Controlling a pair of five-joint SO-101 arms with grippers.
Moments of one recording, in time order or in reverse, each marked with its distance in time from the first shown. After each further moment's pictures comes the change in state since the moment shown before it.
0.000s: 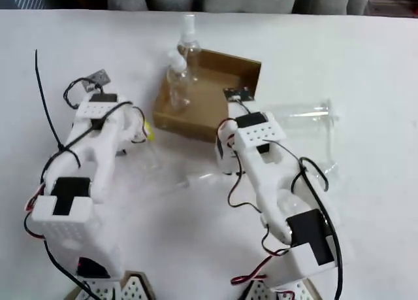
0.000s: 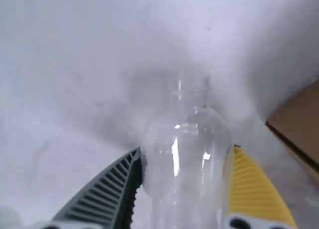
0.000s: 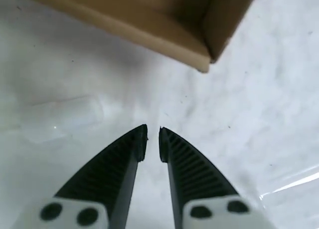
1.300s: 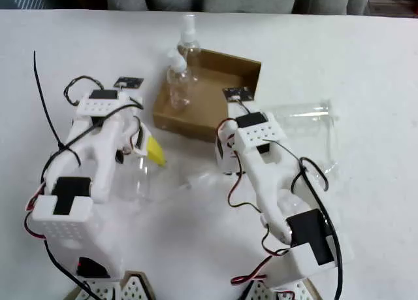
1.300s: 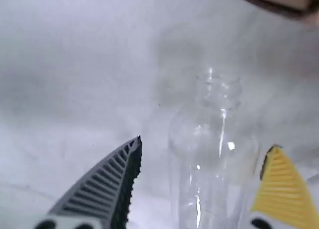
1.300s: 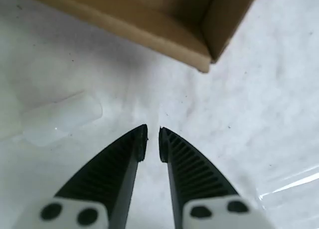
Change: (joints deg) left arm 0.3 0.0 -2.5 12.2 -36.7; right arm 0.0 0.0 0.0 0.0 0.4
